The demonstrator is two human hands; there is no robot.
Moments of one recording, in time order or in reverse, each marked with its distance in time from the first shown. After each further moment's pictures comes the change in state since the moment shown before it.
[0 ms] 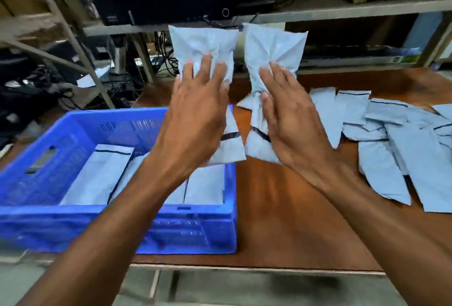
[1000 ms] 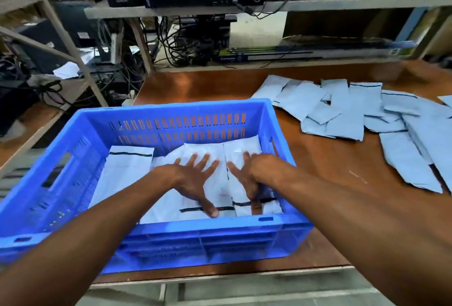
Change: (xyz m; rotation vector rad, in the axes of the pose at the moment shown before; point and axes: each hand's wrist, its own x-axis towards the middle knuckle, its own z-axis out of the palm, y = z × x) left_hand -0.044 -0.212 0.103 0.240 -1.328 0.125; right_hand -0.002 -0.068 0.174 -0.684 -1.557 0.097
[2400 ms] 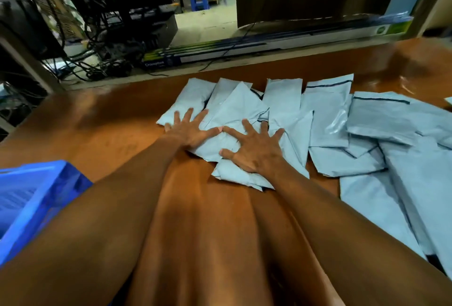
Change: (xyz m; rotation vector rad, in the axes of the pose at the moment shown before) left_hand 0.393 0.153 -0.218 -0.254 0.468 -0.286; right_hand 0.240 0.375 0.143 0.479 0.622 0.249
